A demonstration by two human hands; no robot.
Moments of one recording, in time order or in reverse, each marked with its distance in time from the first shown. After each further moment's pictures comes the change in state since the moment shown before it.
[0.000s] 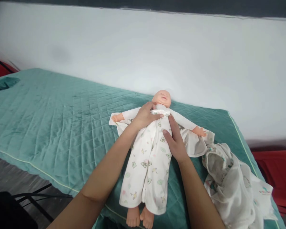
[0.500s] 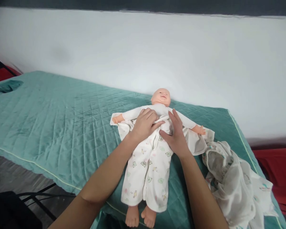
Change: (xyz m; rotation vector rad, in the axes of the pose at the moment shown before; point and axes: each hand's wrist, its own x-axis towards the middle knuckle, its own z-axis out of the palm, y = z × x) left_hand -0.040 0.008 0.005 0.405 0.109 0.529; right_hand 0.010 -0.006 -0.007 -0.155 0.009 -0.153
